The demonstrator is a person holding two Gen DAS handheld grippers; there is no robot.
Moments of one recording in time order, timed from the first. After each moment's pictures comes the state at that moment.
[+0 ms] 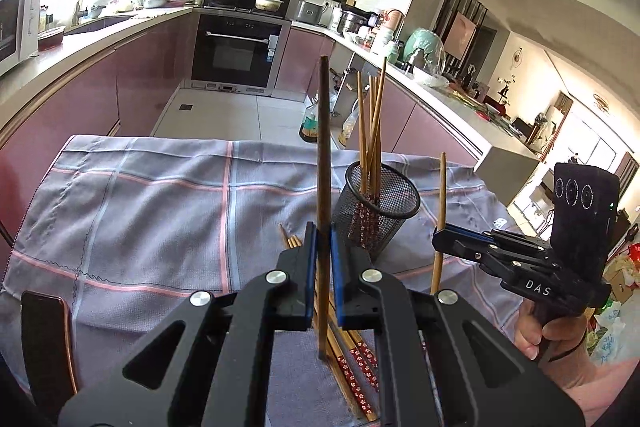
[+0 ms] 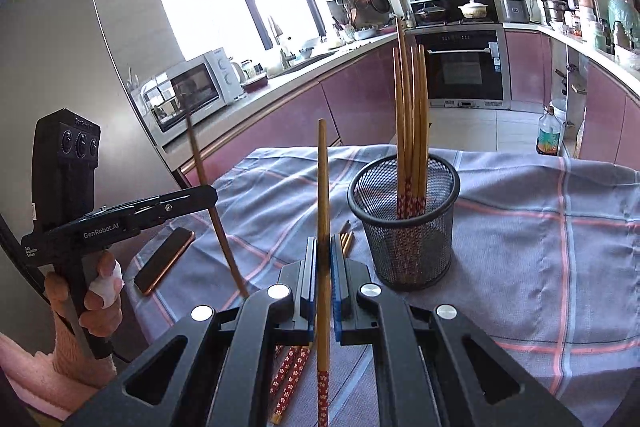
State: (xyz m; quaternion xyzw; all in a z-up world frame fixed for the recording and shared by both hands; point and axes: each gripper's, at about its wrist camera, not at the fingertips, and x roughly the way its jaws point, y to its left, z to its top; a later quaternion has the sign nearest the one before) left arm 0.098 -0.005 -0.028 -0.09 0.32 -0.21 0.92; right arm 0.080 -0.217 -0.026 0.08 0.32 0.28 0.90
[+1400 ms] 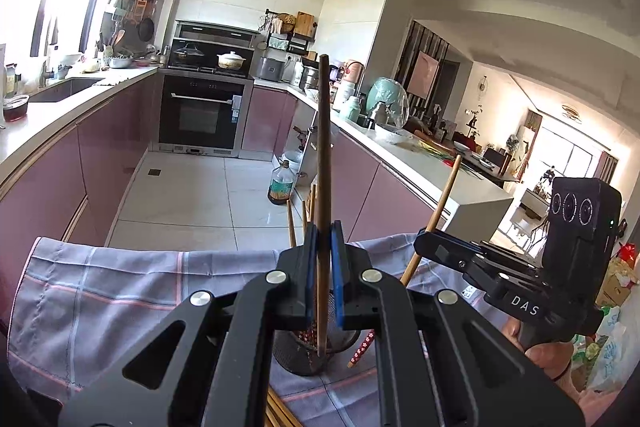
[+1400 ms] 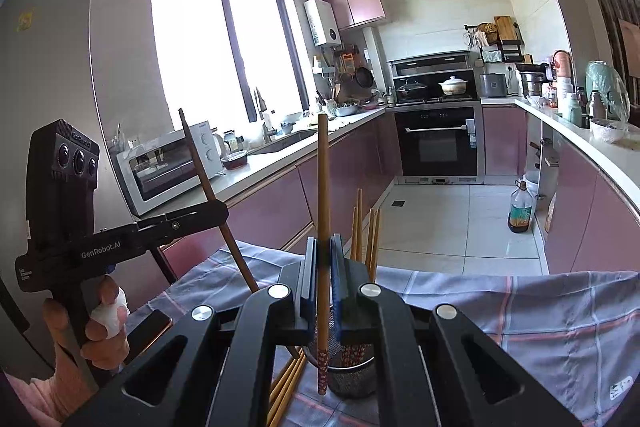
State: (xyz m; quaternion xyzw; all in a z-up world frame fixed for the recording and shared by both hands) left arm 0.148 -0.057 0.063 -0.08 0.22 -0.26 0.94; right arm 0.099 -0.248 0.057 0.07 0.19 0.23 0.95
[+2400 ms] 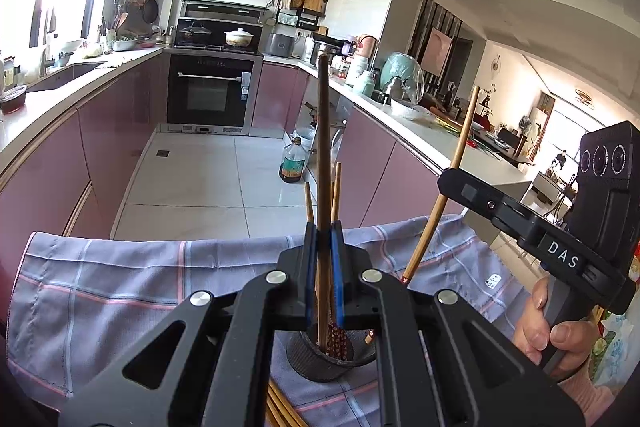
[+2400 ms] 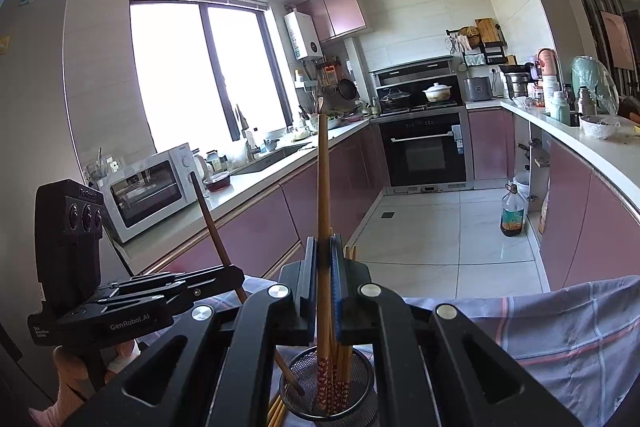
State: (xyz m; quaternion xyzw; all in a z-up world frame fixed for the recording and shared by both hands) left arm 0.186 -0.082 0.046 -0.06 0.27 -0.25 0.93; right arm 0.133 -0.251 0.060 0.10 0.18 0.20 0.96
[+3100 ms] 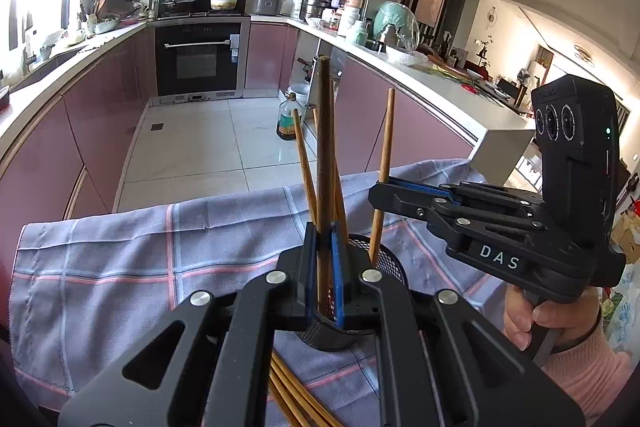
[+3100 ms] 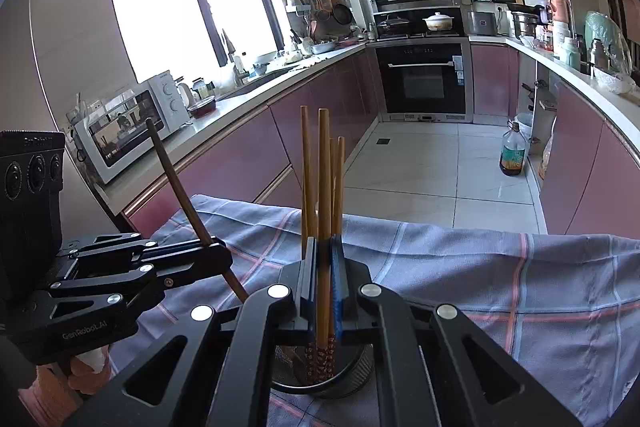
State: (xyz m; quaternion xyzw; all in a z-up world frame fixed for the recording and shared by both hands) left arm 0.207 -0.099 0.007 -0.01 0.34 -0.26 0.90; right arm 0.178 -0.229 0.004 0.07 0.32 0.20 0.92
